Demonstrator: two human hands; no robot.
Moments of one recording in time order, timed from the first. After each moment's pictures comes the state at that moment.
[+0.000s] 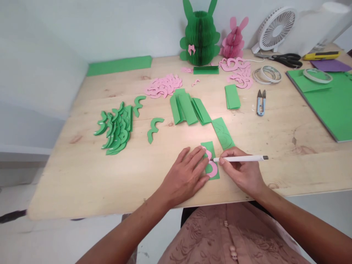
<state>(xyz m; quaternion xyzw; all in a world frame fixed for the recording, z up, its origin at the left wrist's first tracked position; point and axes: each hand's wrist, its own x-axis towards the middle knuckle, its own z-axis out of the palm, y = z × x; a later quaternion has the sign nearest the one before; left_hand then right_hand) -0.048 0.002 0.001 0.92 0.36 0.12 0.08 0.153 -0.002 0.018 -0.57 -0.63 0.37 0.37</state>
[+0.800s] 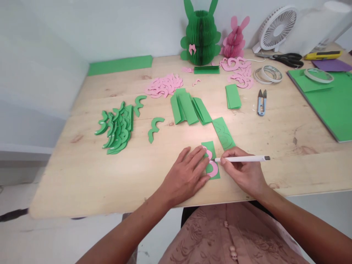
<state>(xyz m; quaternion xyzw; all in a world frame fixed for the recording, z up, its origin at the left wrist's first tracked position) -0.048 0.002 0.000 0.92 0.36 0.12 0.07 0.154 -0.003 0.021 -0.58 -0.64 0.36 0.36</state>
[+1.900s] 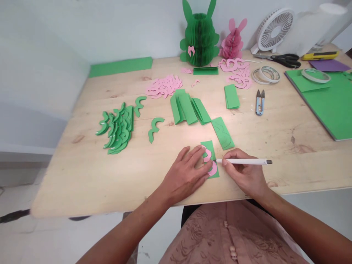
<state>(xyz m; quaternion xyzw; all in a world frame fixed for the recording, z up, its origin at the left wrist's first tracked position) -0.047 0.003 0.006 0.93 0.35 0.12 0.08 0.160 -0.011 0.018 -0.59 -0.63 0.35 0.36</state>
